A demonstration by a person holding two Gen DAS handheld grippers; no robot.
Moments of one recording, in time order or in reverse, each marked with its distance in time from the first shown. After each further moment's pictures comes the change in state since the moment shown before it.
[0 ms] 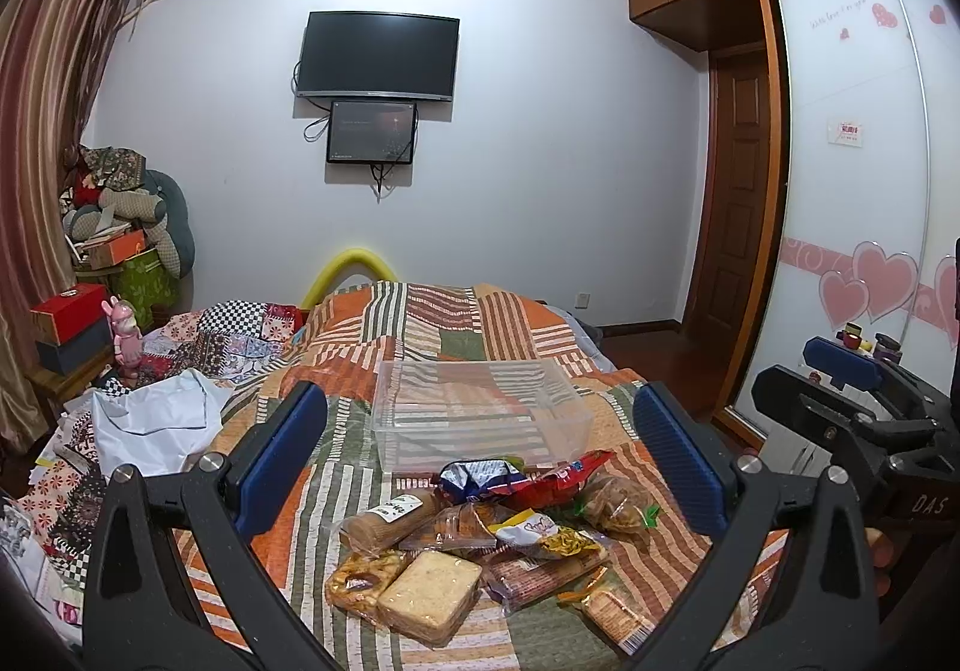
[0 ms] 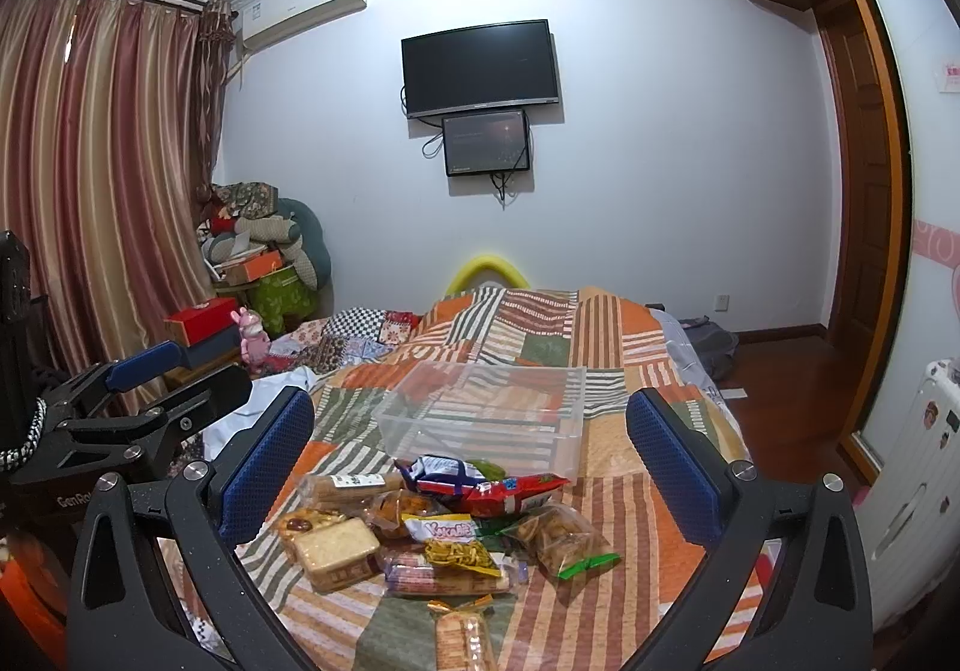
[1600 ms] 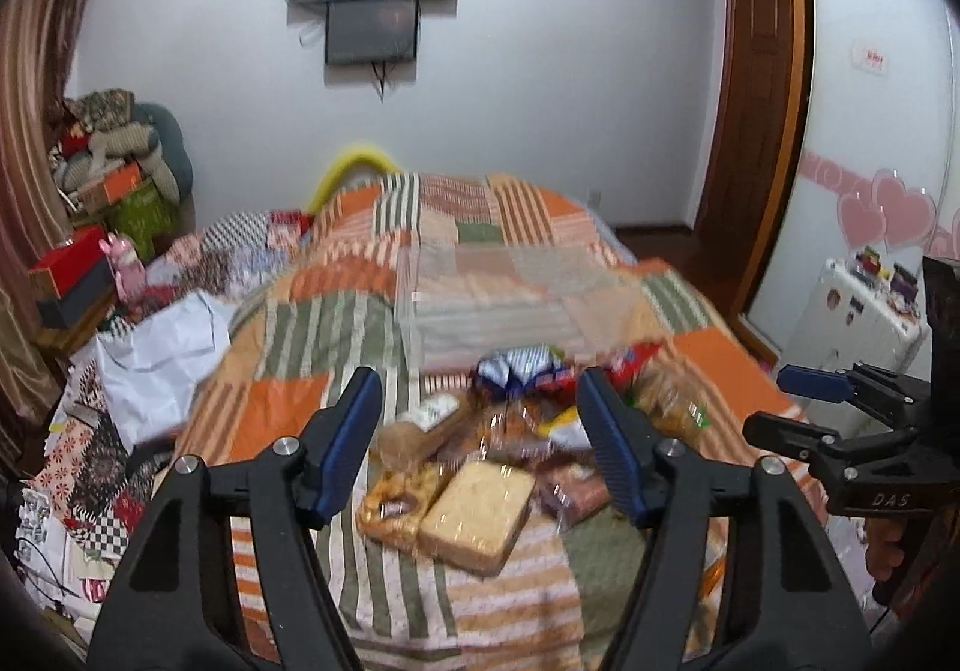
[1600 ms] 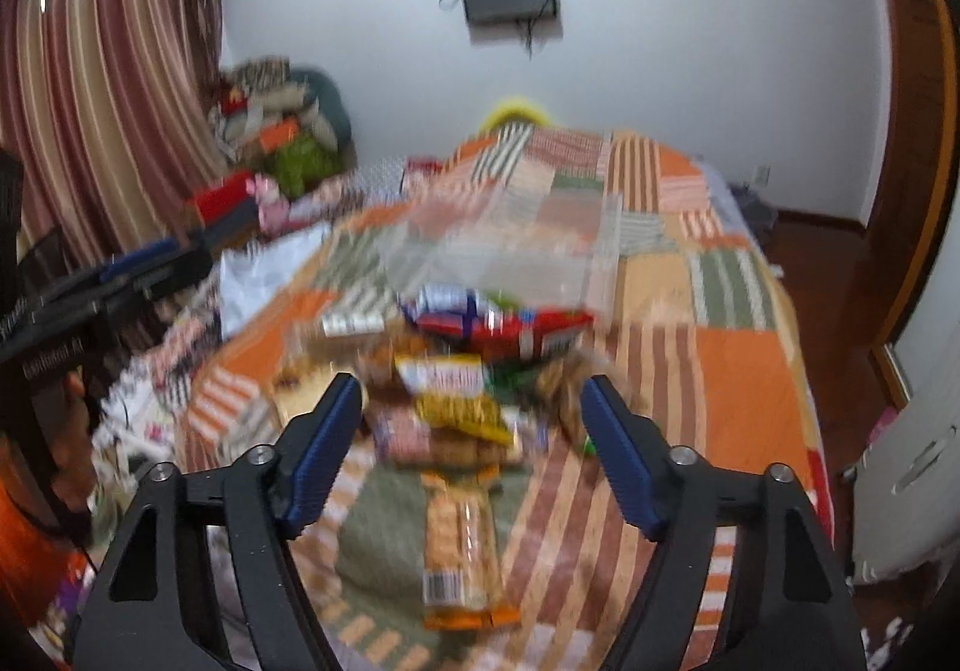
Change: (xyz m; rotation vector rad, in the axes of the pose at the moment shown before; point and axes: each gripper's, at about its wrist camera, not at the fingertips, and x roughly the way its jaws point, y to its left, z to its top) left arm 0.050 0.030 -0.040 0.028 0.291 0.016; right arm 0.055 -0.020 -0.067 0.009 0.428 0.110
